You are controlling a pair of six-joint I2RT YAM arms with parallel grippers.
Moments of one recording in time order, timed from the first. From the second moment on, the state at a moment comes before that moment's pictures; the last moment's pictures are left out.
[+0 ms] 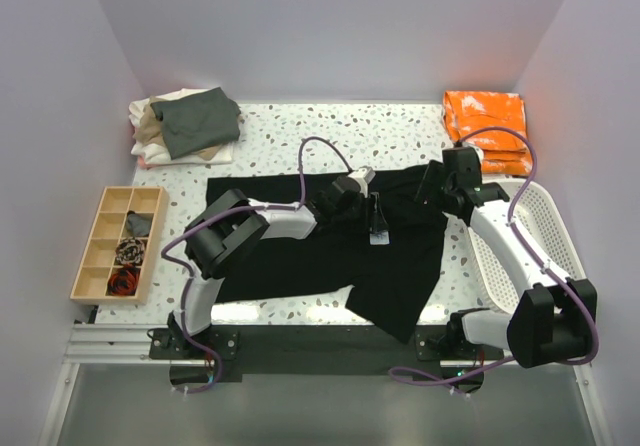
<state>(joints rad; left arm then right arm) -0.86 2.06 1.20 0.27 0.19 -0.72 0.17 1.26 0.95 -0.57 0.22 0.48</state>
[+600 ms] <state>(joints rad) -0.87 2.09 1.23 0.23 0.17 -0.71 0.17 1.27 0.93 -0.55 0.19 0.47</state>
